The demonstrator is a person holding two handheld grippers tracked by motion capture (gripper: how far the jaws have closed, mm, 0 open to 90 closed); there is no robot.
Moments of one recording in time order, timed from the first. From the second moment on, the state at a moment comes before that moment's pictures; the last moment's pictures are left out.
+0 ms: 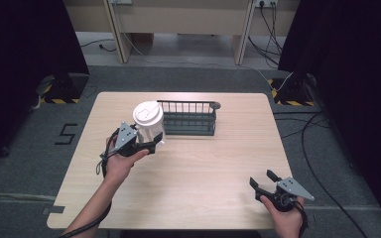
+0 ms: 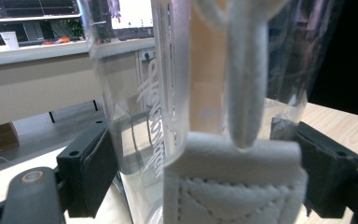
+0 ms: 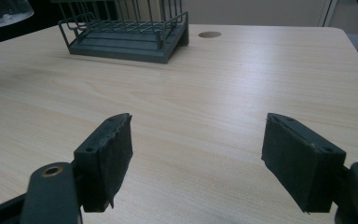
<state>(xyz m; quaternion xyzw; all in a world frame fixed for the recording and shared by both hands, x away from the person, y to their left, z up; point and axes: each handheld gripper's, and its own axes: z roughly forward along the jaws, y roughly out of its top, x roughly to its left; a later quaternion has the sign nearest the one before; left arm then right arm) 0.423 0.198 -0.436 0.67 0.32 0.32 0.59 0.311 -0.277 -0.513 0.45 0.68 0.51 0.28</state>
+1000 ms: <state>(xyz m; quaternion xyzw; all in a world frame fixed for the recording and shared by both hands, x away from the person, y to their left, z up) 0.464 0.167 -0.412 0.67 0.31 0.32 0.59 0.312 -0.277 -0.513 0.45 0.68 0.51 0.28</state>
